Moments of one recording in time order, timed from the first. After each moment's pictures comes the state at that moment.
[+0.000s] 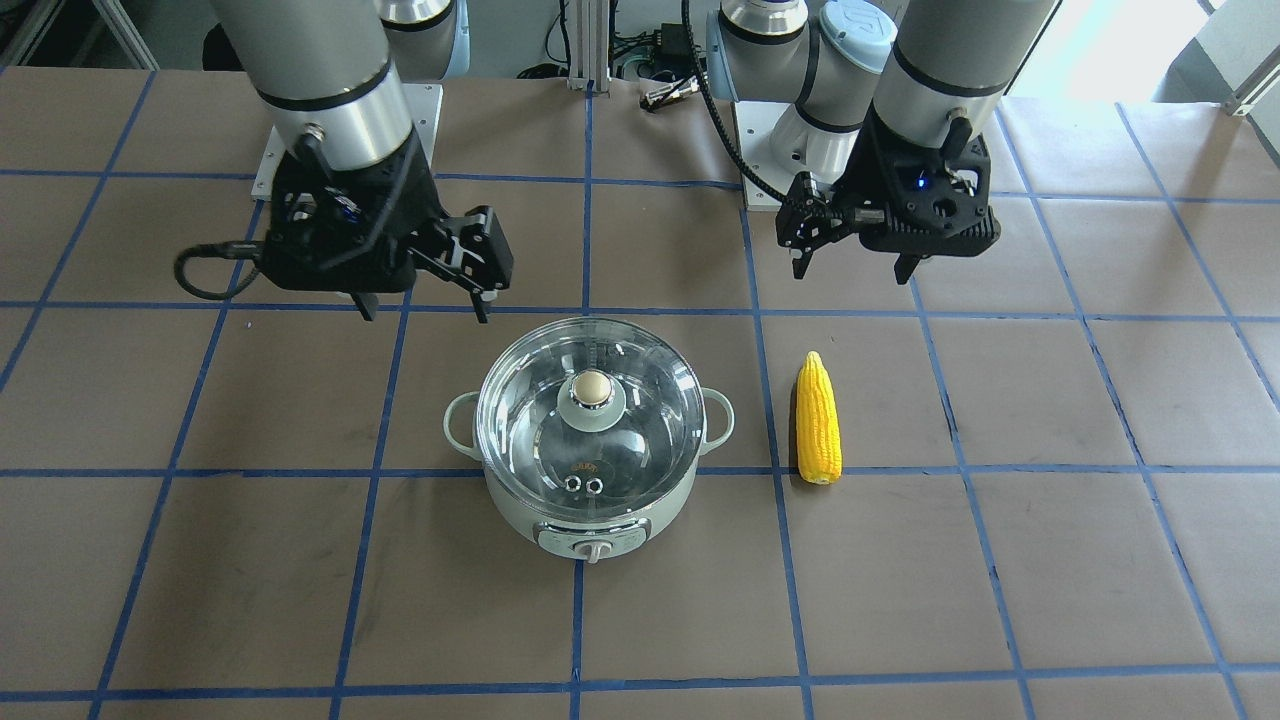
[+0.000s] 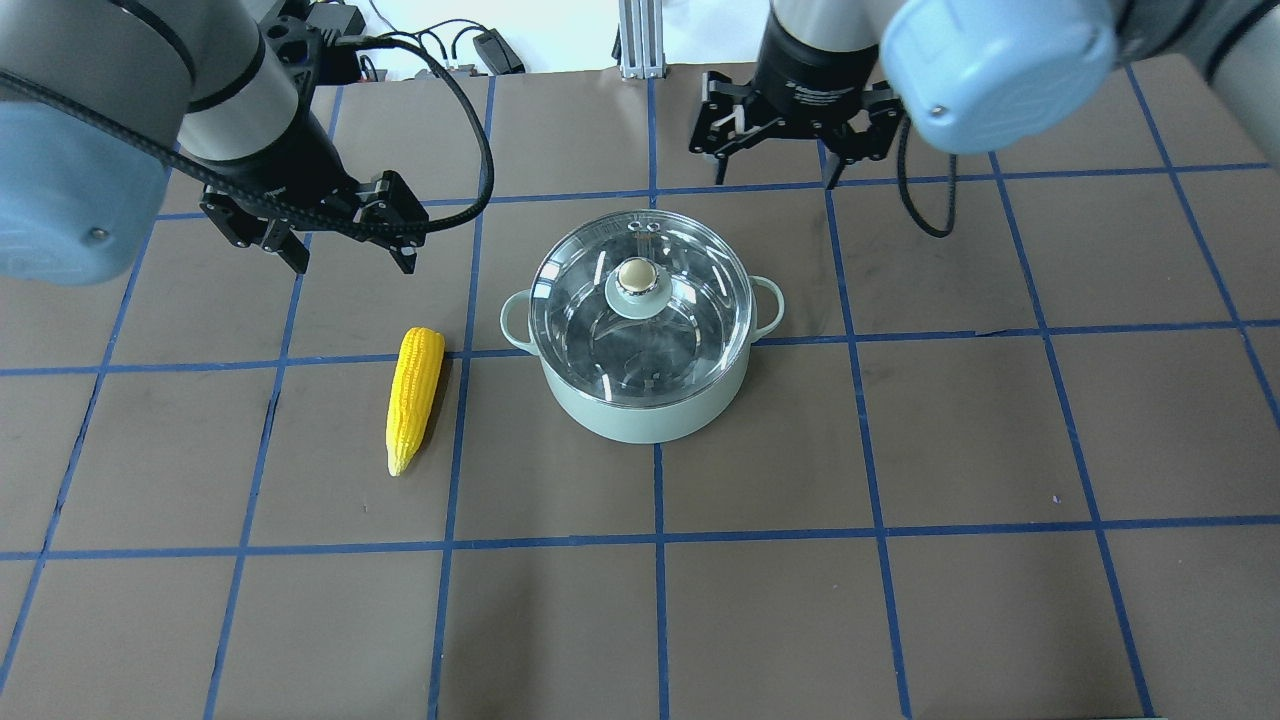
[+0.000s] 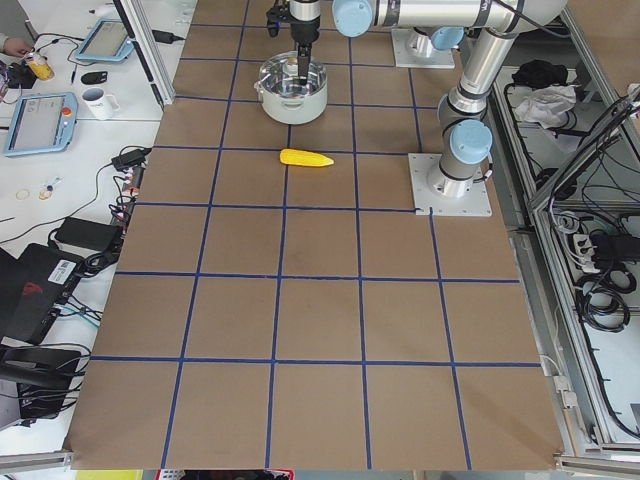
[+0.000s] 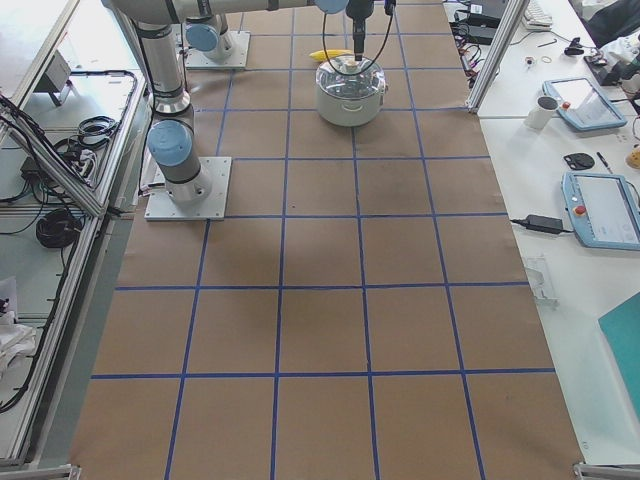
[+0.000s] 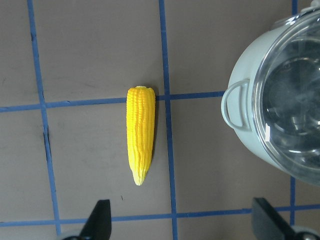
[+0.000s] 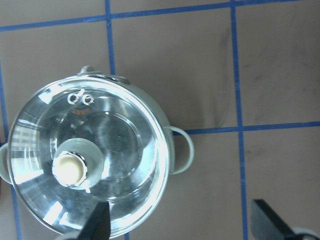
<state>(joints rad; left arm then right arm) -1.58 -1.56 -1.64 -1.50 1.58 0.03 1.77 -1.41 1.43 -1.69 -1.52 0.27</state>
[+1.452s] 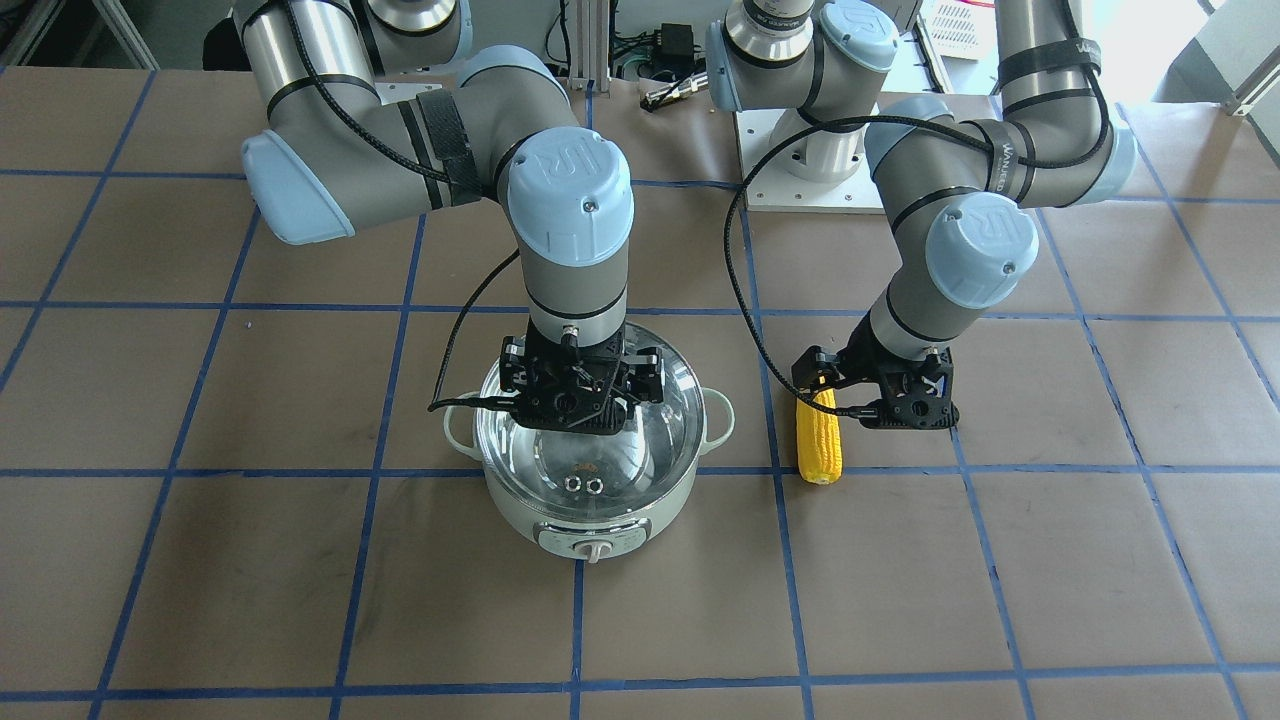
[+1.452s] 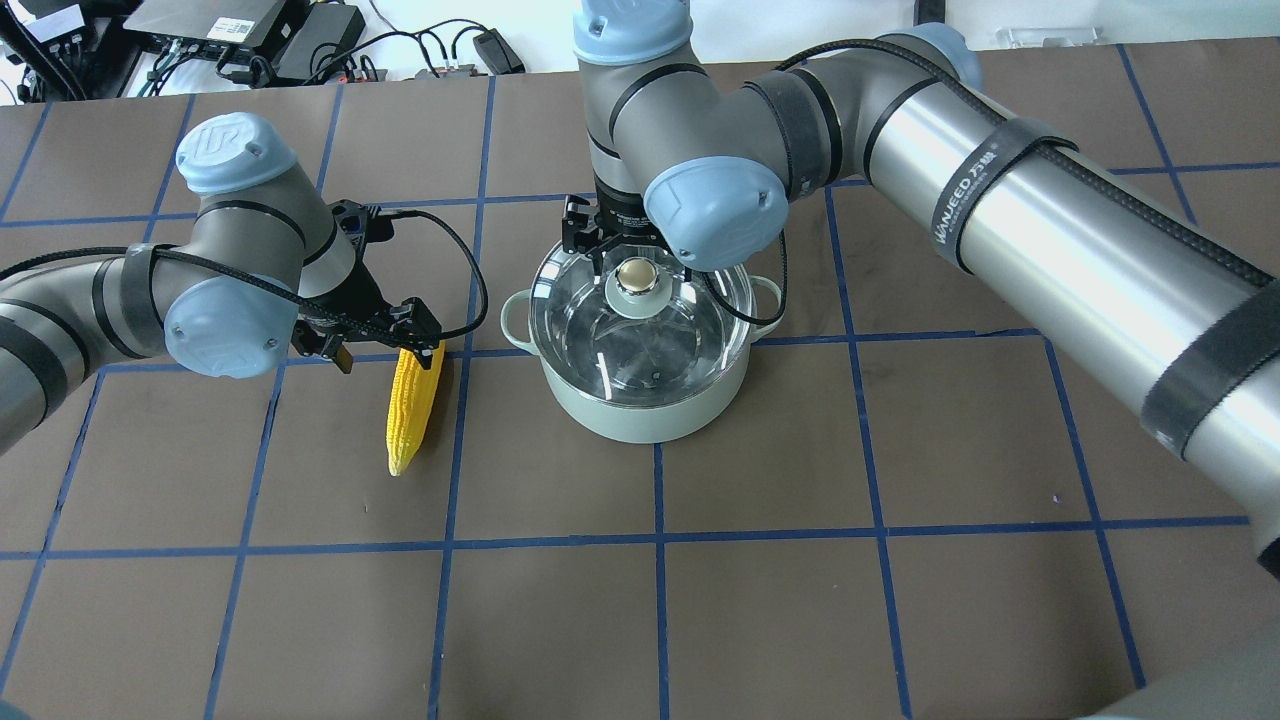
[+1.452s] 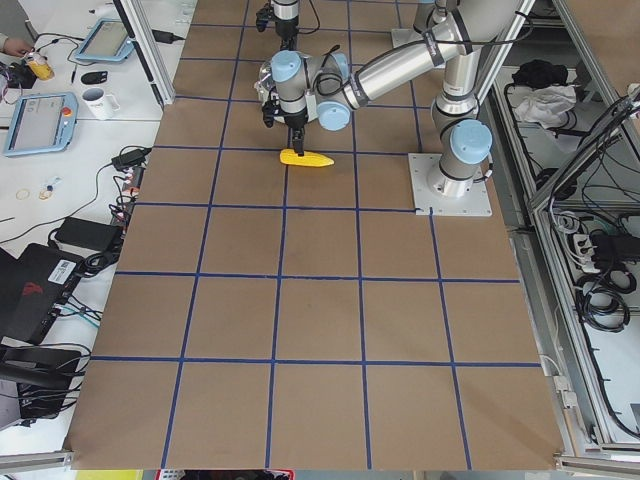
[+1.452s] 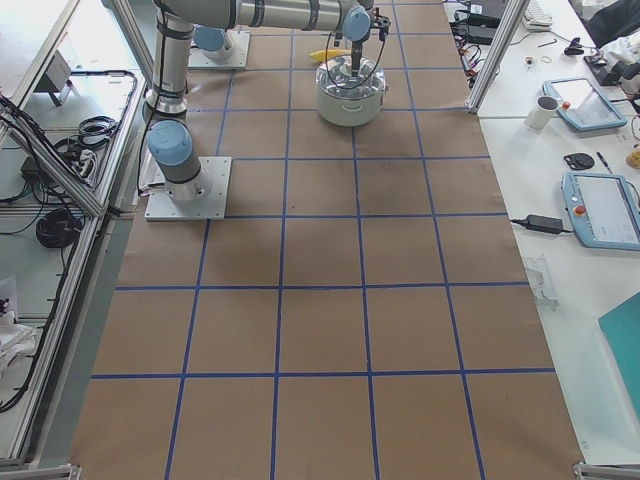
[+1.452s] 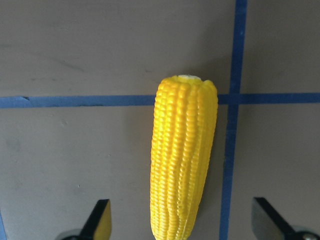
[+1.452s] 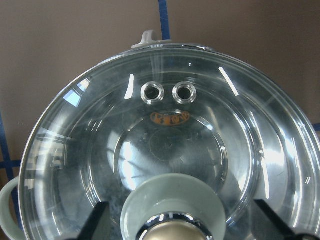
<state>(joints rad) -1.45 -1.79 -1.94 -1.10 1.56 0.11 1.96 -1.16 1.44 -1.89 -1.55 0.51</state>
